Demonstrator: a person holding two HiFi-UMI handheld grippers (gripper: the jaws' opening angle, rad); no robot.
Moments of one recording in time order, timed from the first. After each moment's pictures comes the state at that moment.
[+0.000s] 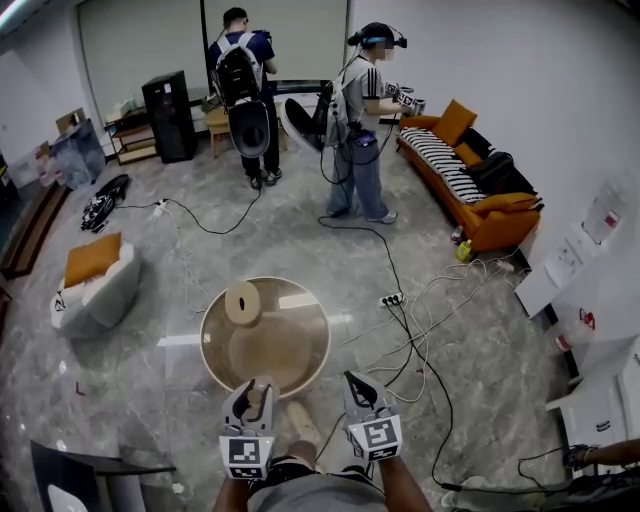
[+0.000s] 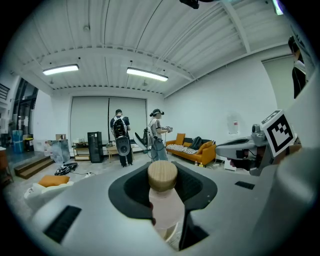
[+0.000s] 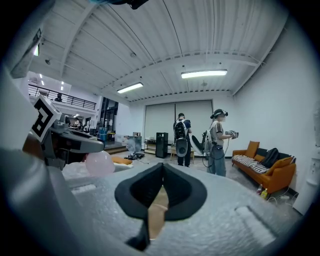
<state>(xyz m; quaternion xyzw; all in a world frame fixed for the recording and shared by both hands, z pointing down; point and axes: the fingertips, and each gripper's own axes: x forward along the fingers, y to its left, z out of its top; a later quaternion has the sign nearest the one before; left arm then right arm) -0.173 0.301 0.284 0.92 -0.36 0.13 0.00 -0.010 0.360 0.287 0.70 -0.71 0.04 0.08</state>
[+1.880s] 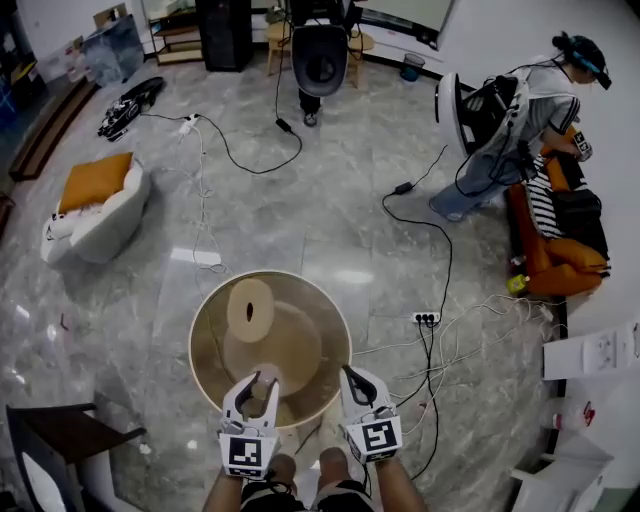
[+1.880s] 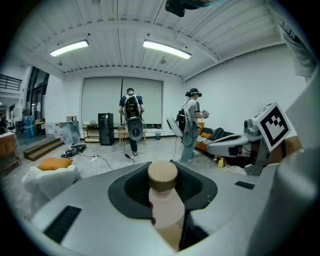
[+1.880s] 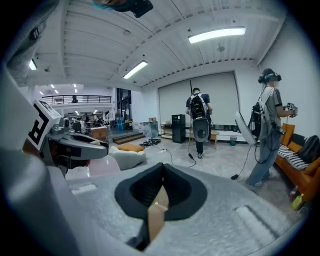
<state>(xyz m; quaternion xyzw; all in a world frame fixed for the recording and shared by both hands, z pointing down) -0.060 -0.023 0.418 0.89 -0.42 0.18 0.07 0.085 -0.013 0.416 0.58 -0.79 0.12 0.14</state>
